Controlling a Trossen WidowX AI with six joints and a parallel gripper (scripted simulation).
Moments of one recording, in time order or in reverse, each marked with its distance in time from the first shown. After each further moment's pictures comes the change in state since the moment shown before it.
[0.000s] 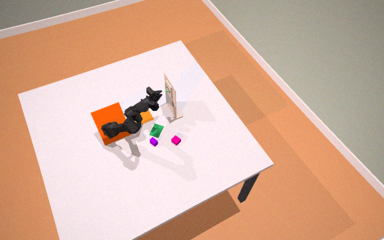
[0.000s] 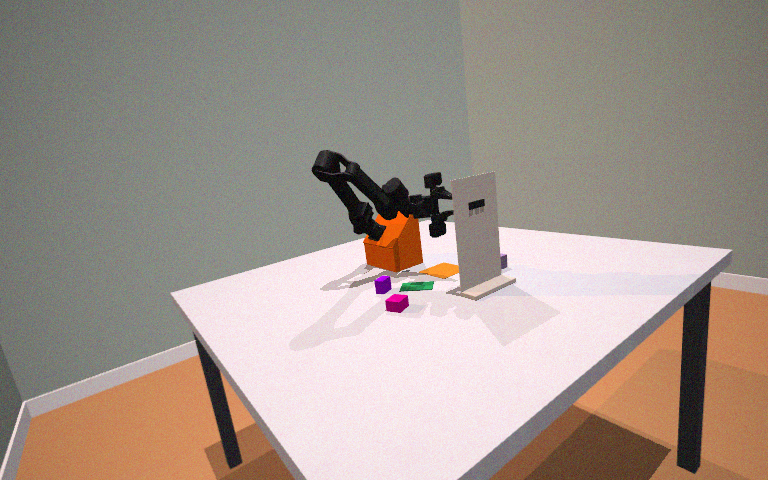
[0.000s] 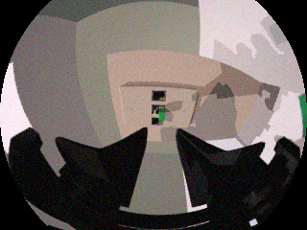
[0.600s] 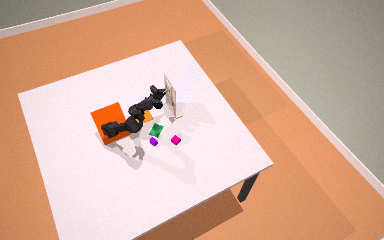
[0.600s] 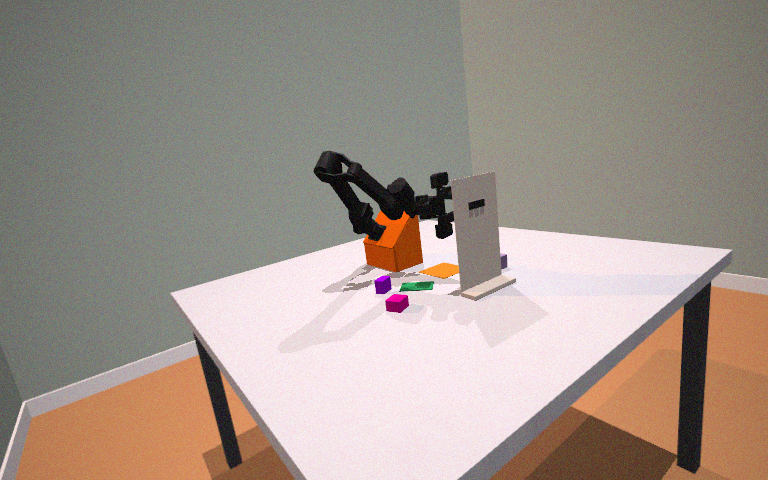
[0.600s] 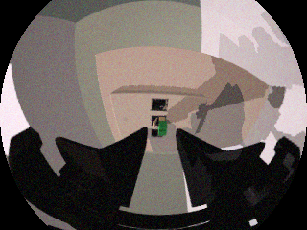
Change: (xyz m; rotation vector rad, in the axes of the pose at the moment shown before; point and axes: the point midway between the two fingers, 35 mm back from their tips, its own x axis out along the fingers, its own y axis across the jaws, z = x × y) arm 0.027 0.000 0.008 0.003 -0.001 0.001
